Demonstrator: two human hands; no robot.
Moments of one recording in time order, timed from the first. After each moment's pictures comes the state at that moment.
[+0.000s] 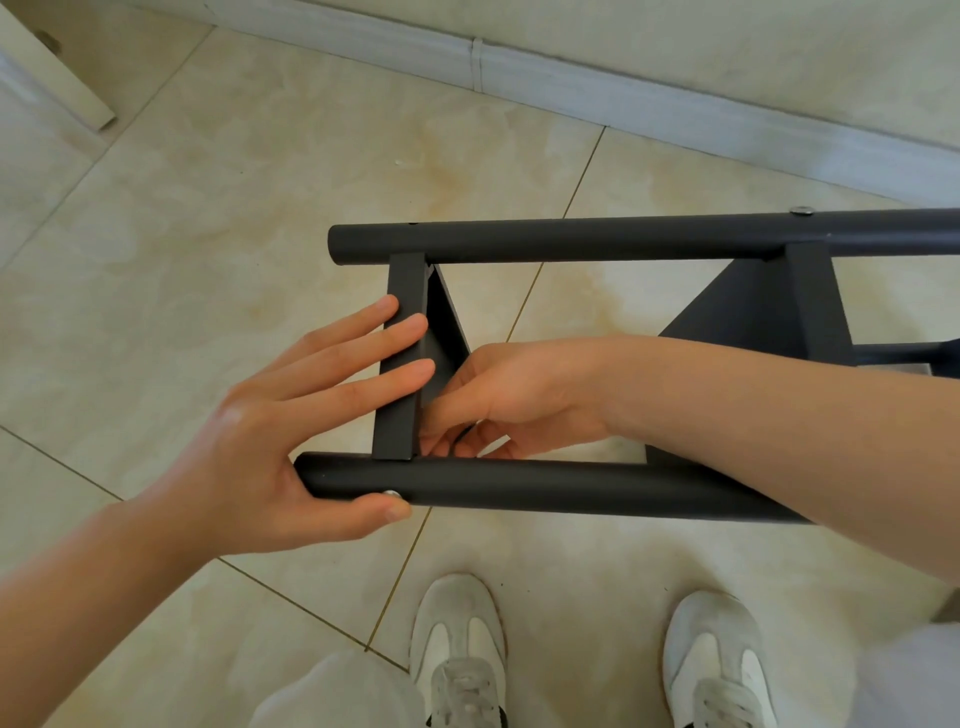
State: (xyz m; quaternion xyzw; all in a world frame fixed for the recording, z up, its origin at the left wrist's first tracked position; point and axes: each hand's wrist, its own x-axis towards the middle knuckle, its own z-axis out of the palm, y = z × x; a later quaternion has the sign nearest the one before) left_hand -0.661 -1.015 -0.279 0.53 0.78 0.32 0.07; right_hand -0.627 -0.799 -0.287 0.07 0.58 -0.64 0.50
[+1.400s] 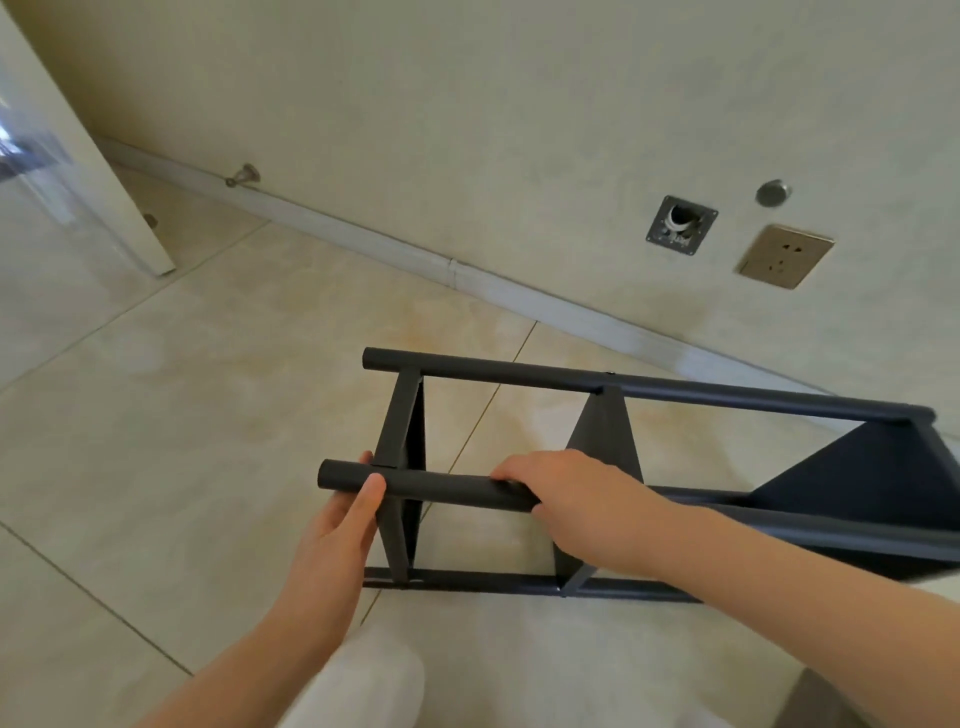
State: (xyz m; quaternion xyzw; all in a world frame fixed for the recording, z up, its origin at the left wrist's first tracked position) left_hand -0.571 -0.968 -0.273 -0.09 0.66 0.71 0.24; right_hand -0.524 -0.737 -0.198 -0.03 0.96 -0.18 0.20
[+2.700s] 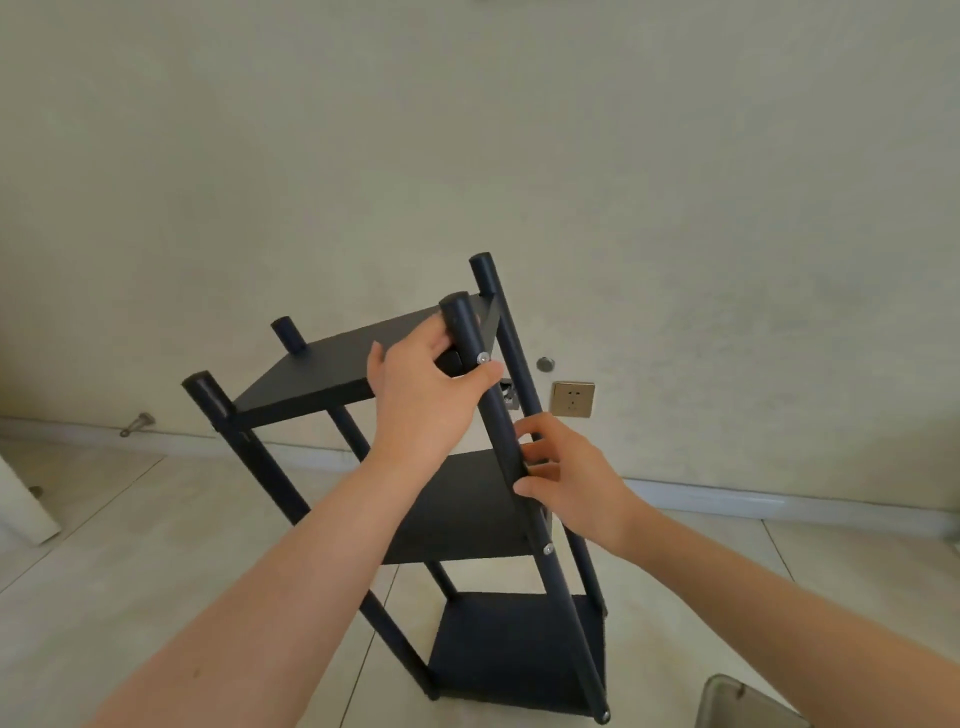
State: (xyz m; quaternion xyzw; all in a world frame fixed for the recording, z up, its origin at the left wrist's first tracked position) left_hand -0.548 -0.753 0.036 0.34 0.74 0.58 -0.07; right_hand -0.448 -0.635 -0.040 0.18 0.86 -0.46 -0.16
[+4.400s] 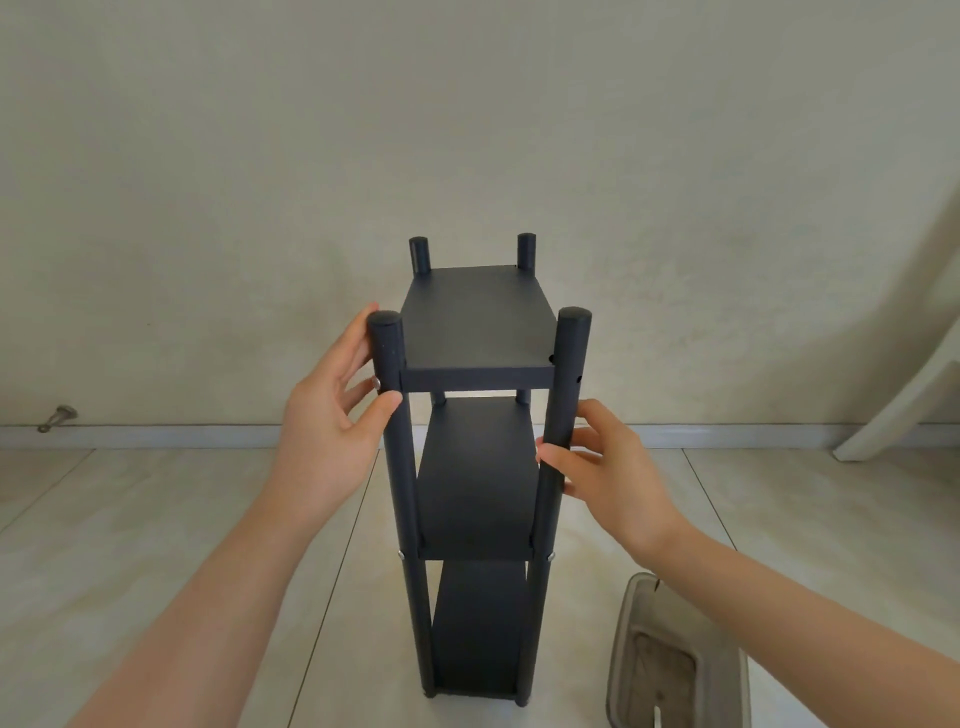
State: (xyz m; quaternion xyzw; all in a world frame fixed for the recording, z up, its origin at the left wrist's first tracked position) left_hand -0.510 -0.807 -0.017 0.44 0.67 0.61 0.00; right_hand -0.328 -0.644 -0.061 0.28 0.73 -0.55 -0.30
